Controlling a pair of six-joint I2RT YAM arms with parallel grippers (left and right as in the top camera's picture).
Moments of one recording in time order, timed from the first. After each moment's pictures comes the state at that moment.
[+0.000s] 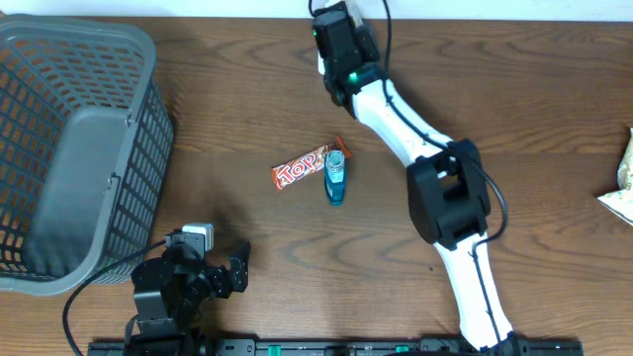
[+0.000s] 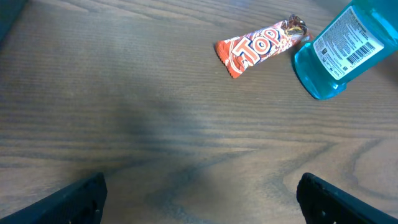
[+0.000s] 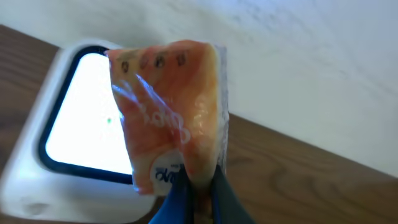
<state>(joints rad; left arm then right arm) 0.07 0.16 0.18 -0.66 0.36 -0.07 0.49 2.45 2.06 -0.21 0.67 -0.21</state>
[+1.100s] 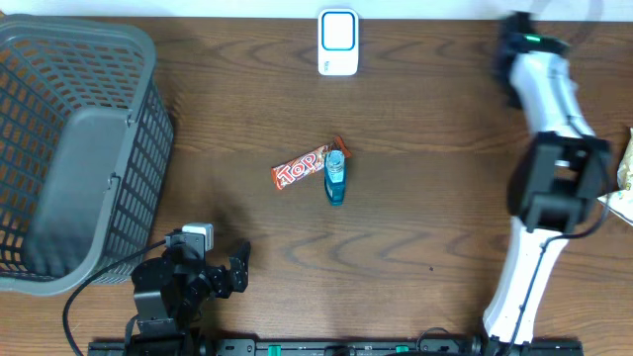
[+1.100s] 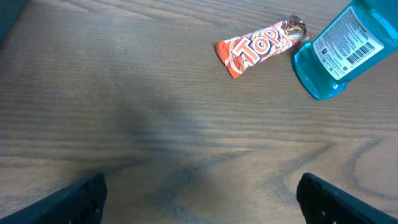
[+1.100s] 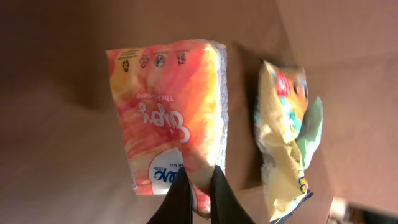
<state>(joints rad) 0.07 0.16 0.18 -0.66 0.36 -0.07 -0.15 2.40 2.09 -1.07 0.84 0.28</state>
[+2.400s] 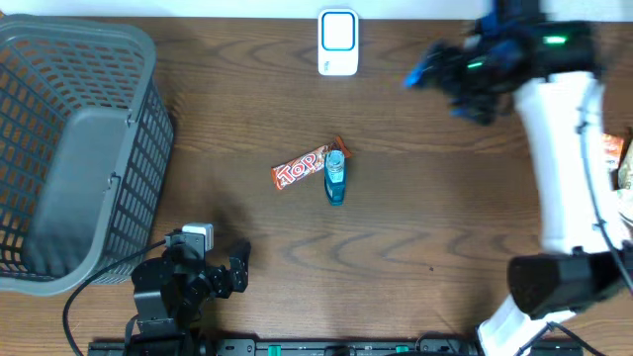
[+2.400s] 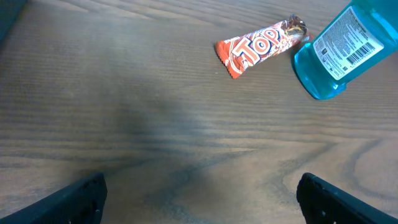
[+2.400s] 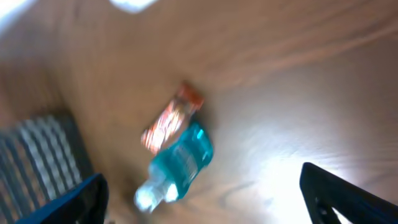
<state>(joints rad) 0.07 0.16 0.18 -0.66 0.36 -0.07 0.20 1.86 2.05 -1.39 -0.28 0.59</state>
